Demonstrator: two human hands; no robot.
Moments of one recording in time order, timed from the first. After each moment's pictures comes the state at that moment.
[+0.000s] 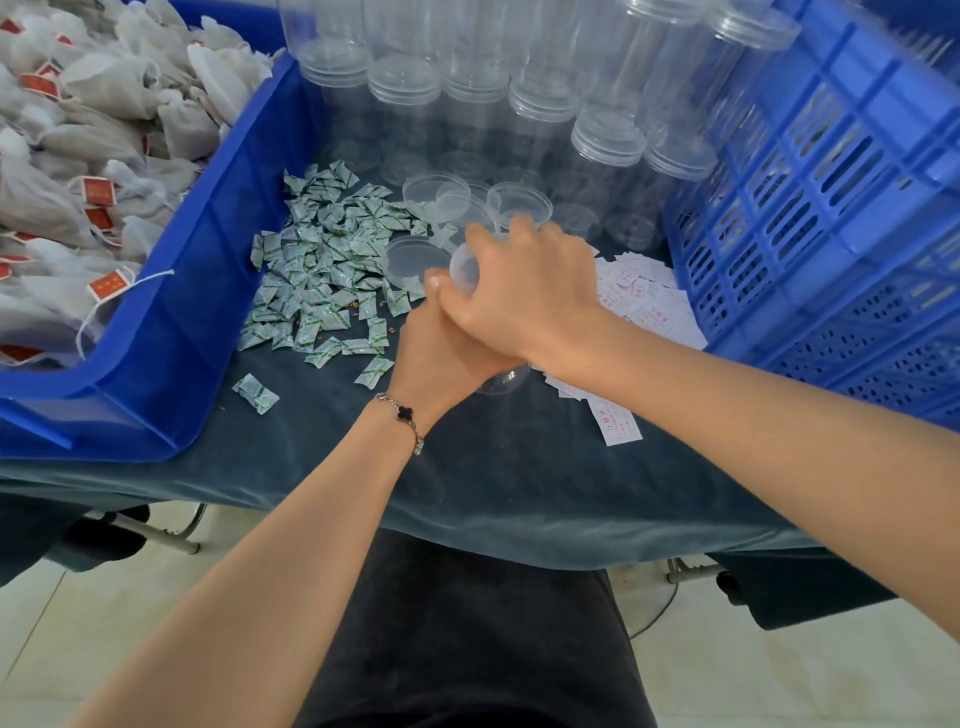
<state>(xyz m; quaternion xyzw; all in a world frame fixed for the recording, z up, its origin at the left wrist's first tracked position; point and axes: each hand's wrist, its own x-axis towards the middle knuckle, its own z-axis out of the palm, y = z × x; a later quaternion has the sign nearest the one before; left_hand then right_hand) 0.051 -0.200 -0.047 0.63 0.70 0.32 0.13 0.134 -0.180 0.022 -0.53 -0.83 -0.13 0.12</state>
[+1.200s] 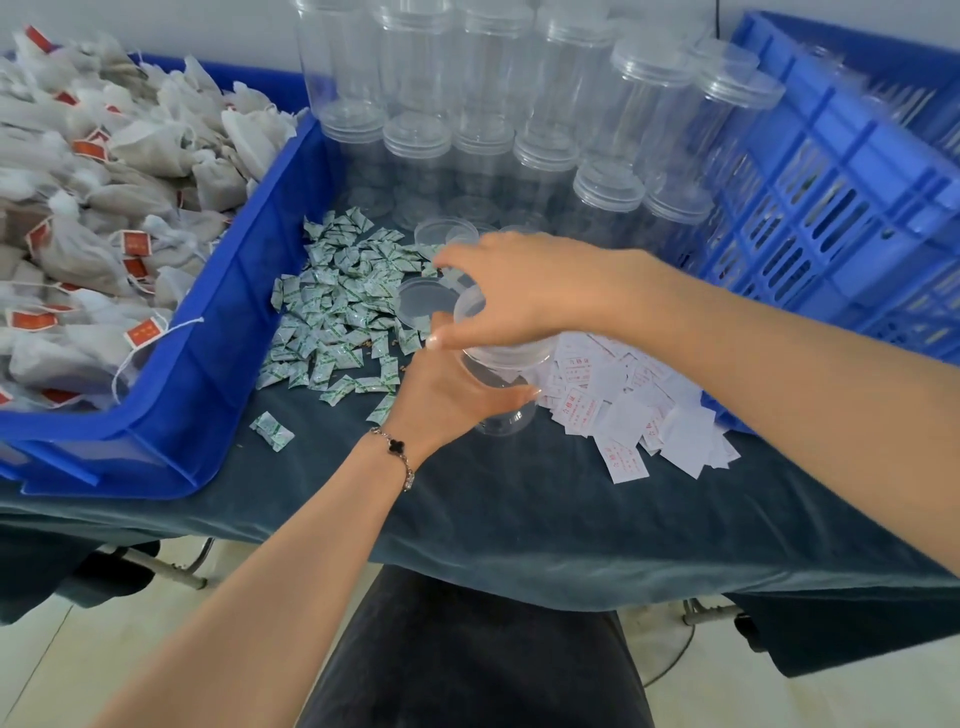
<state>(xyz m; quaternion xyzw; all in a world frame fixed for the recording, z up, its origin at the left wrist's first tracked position) 0.034 -0.211 -0.048 0.57 0.61 0.45 0.30 0.127 -0.167 0.092 -0.39 -0.91 0.03 -0.12</state>
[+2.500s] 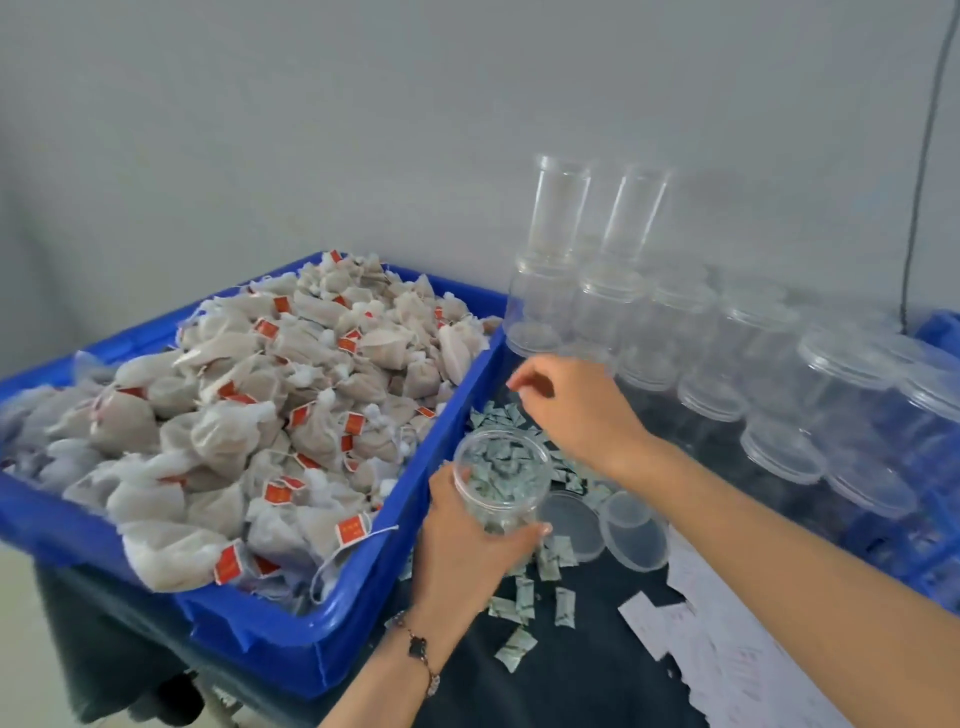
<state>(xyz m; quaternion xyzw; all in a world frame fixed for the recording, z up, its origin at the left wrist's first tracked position) -0.067 -0.209 -0.020 0.38 0.68 0.59 0.21 0.004 -0.097 0.105 -0.33 -0.90 0.16 0.25</state>
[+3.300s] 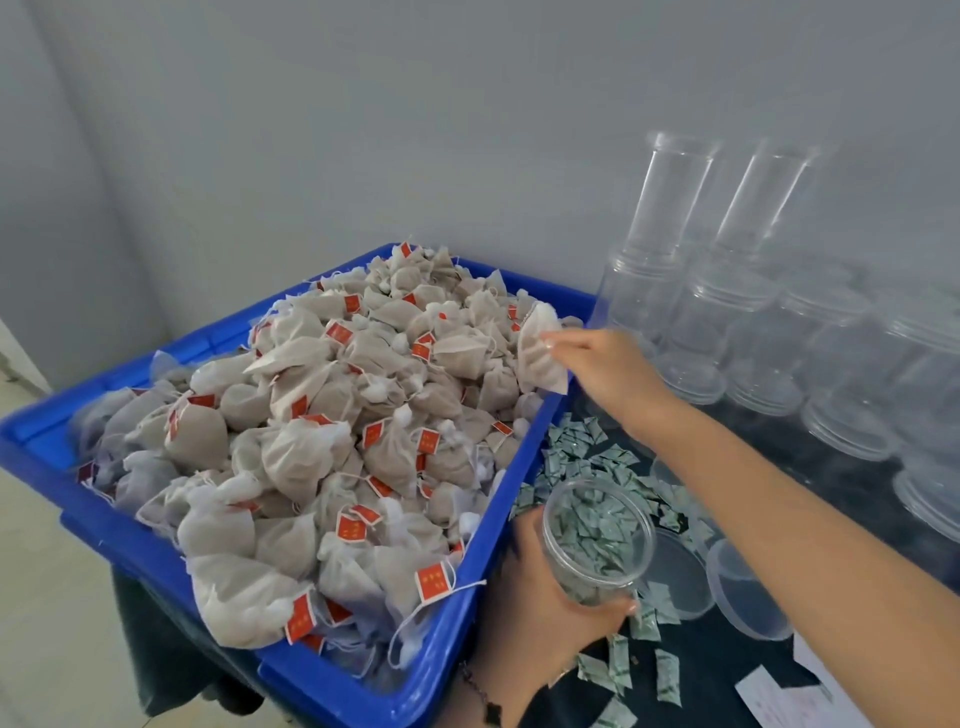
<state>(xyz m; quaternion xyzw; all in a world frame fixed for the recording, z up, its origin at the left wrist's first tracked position) -0.089 -0.202 -0.055 0.45 0.70 0.51 0.21 -0.089 -0.050 0.097 -0.34 -0.84 0.34 0.25</state>
